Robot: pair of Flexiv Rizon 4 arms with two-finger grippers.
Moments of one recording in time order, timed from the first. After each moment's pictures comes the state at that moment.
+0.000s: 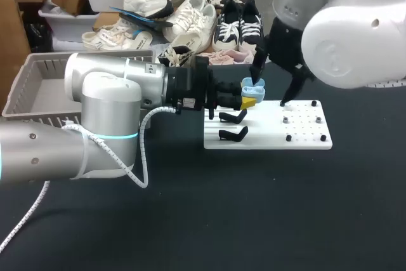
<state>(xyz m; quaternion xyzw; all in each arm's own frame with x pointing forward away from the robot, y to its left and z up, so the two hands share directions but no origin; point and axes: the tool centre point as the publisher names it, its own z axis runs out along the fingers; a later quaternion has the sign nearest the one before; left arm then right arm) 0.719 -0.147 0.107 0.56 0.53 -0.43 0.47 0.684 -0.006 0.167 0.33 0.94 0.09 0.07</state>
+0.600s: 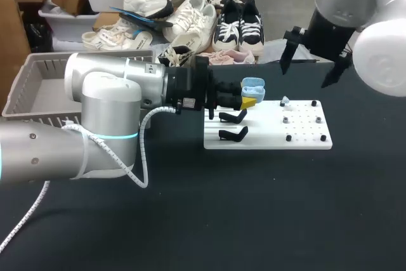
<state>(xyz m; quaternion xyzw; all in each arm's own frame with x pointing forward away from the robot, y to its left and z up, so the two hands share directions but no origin) 0.719 -0.147 0.107 0.56 0.53 -0.43 0.47 0.712 -0.080 0.176 0.17 0.97 0.08 0.14</state>
